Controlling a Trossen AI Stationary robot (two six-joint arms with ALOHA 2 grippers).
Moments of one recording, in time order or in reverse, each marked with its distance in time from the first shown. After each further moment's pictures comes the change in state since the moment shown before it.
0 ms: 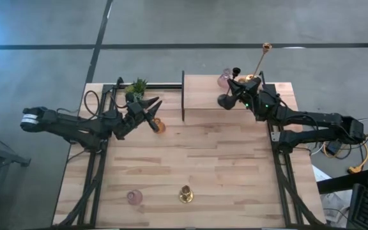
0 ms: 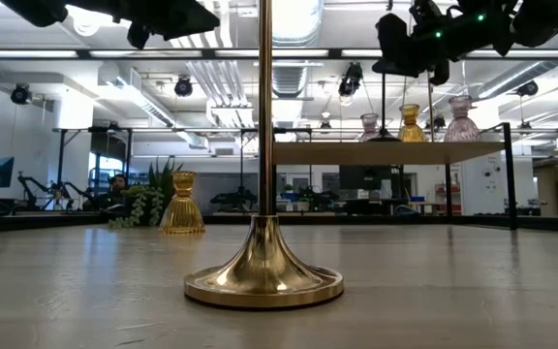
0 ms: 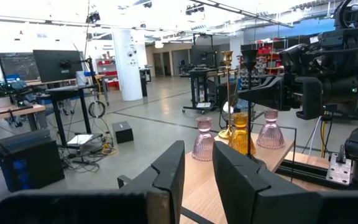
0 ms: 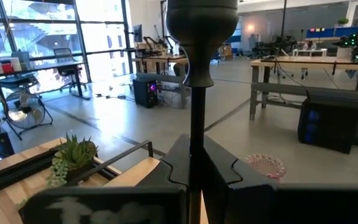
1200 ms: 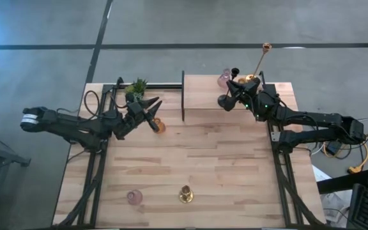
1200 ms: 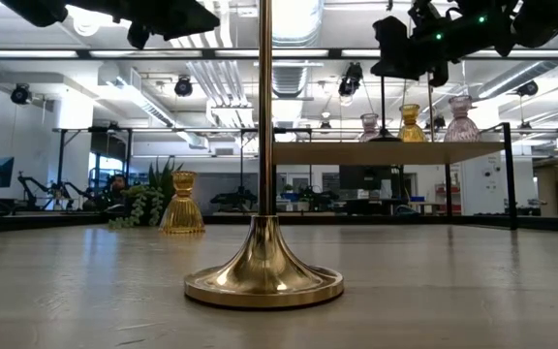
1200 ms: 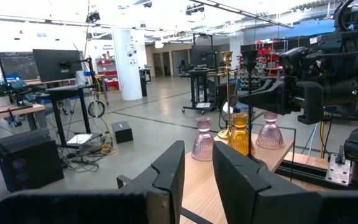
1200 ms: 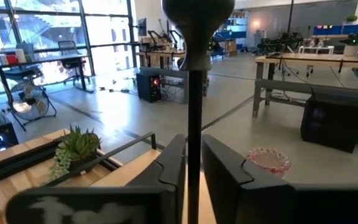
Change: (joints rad) left arm 0.000 0.000 0.000 0.000 0.000 -0.004; right arm -0.001 -0.002 -0.005 -0.020 -0.025 -0.007
